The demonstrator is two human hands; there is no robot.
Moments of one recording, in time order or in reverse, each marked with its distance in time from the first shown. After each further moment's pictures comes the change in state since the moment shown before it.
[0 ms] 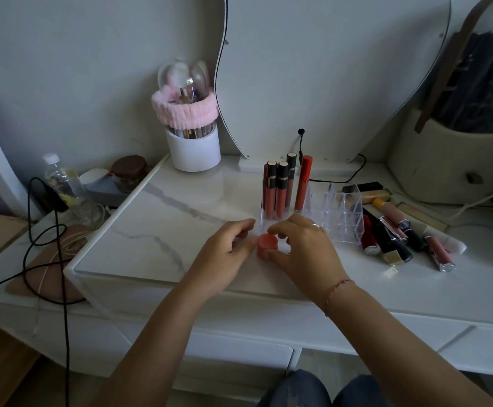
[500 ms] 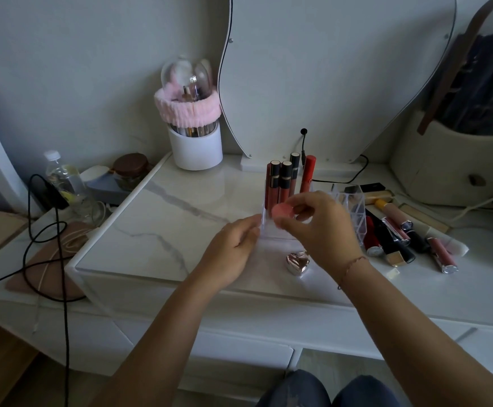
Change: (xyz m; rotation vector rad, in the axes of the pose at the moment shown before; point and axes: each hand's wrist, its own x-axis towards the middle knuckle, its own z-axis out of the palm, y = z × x) left_hand 0.010 0.004 0.006 -0.003 -0.014 0.060; right_hand 0.023 0.005 -0.021 0.241 0.137 0.099
